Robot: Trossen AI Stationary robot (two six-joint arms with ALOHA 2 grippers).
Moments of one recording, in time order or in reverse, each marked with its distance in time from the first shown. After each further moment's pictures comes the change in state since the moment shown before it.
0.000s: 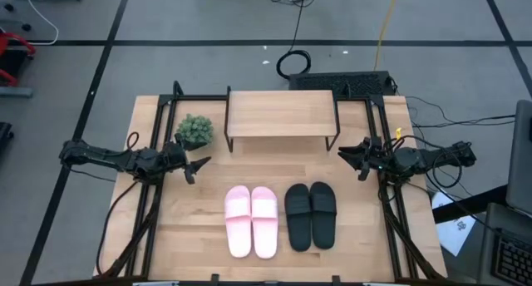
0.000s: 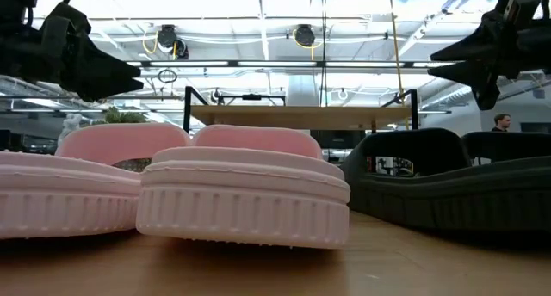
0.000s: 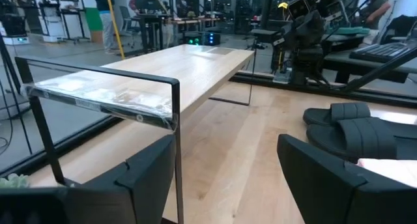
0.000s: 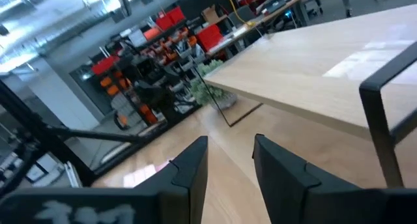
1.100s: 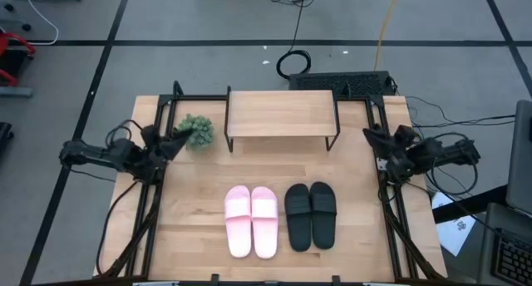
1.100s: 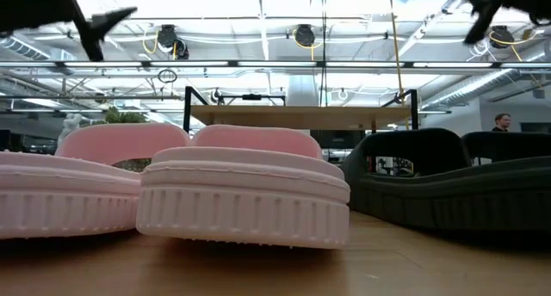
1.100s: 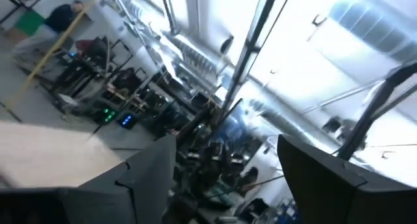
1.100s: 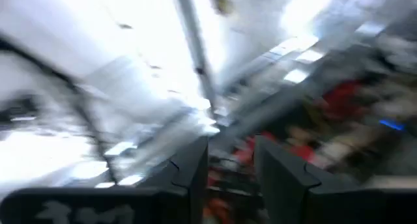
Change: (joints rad) left arm 0.001 0.000 0.098 0.479 0.080 -0.444; right arm 0.000 0.094 0.001 0.846 -0.144 -0.229
